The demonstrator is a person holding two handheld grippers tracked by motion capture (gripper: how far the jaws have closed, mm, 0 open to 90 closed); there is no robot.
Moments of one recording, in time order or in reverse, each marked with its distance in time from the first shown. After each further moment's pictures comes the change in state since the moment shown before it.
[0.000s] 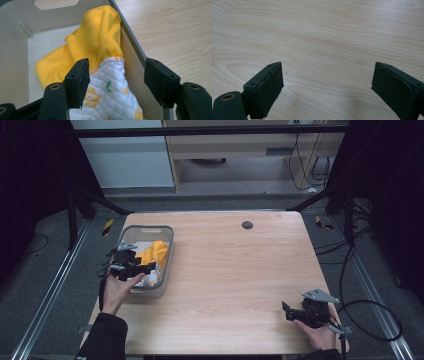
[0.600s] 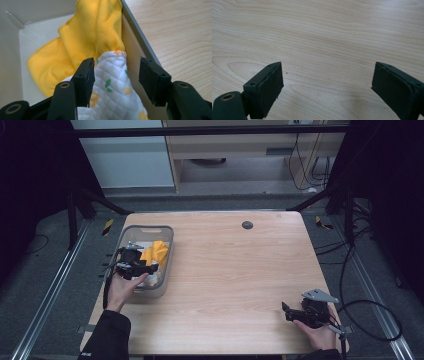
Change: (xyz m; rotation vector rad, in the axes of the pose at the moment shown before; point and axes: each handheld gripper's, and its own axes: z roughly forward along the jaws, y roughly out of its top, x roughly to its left) left arm -0.002 0.000 0.019 0.087 0.008 0.022; right arm 0.000 0.000 0.001 0.008 0.006 -0.005
